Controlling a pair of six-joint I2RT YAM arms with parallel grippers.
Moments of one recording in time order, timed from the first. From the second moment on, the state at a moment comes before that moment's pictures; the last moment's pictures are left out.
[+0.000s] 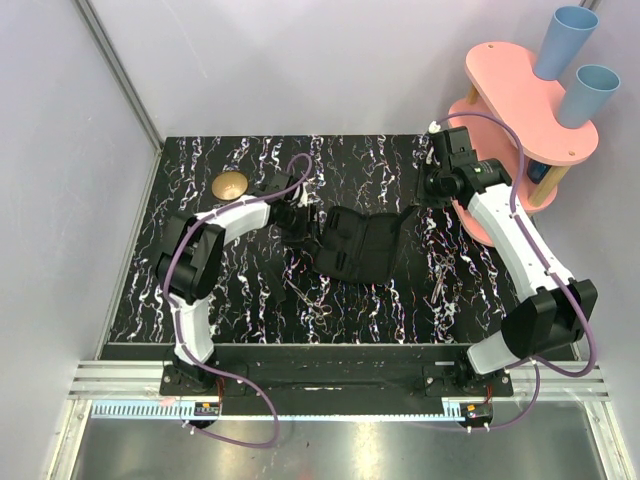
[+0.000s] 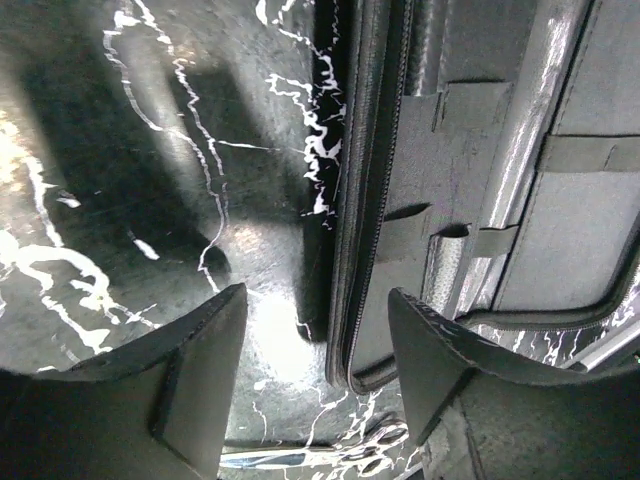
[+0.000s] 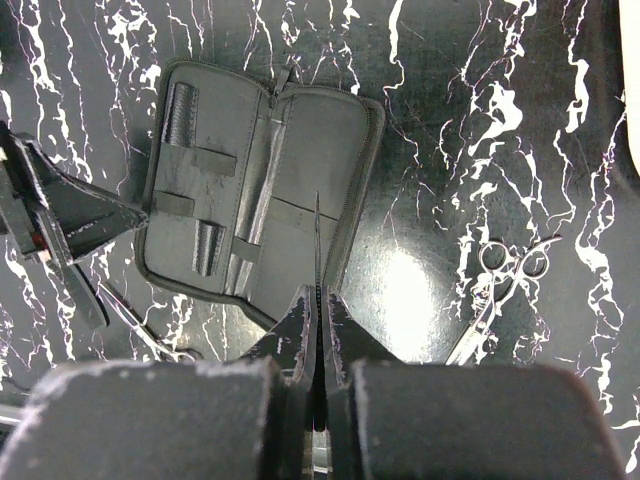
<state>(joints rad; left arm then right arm) -0.45 1.94 1.32 -0.46 0.34 -0.44 0.29 1.51 1.54 -0.90 -0.01 0.35</state>
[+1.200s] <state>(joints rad) -0.45 2.03 1.53 -0.40 0.10 0.32 0.27 1.55 1.54 -0.85 -0.07 0.40</state>
